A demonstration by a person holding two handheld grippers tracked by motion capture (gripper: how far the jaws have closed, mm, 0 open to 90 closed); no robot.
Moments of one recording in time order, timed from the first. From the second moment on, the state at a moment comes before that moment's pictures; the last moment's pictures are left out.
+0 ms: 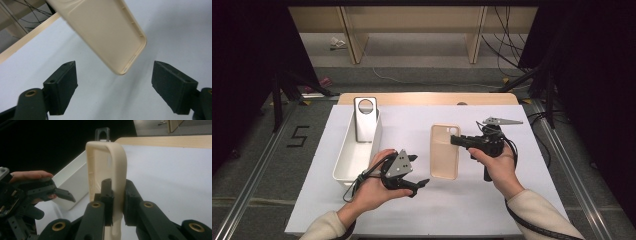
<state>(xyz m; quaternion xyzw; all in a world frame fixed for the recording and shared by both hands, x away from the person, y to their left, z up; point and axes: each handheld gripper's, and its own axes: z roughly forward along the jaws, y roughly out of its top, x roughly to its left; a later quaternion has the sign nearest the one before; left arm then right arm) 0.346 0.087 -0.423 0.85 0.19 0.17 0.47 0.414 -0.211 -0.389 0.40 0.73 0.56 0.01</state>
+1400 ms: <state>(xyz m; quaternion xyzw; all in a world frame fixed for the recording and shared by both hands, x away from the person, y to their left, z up) 0.361 0.070 -0.385 0.77 0.32 0.19 0.52 0.395 -0.213 -0.390 0.39 0.74 0.55 0.02</state>
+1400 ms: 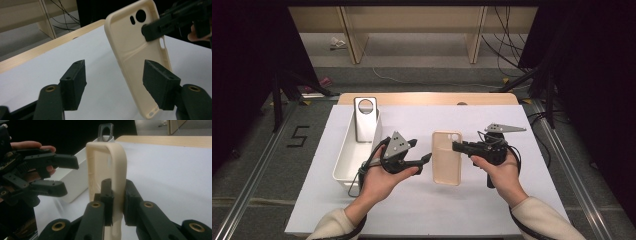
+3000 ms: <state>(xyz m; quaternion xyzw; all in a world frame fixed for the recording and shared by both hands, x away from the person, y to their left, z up) 0.377 0.054 -0.379 0.72 0.38 0.17 0.55 0.390 -0.203 -0.392 0.38 0.74 0.55 0.03</state>
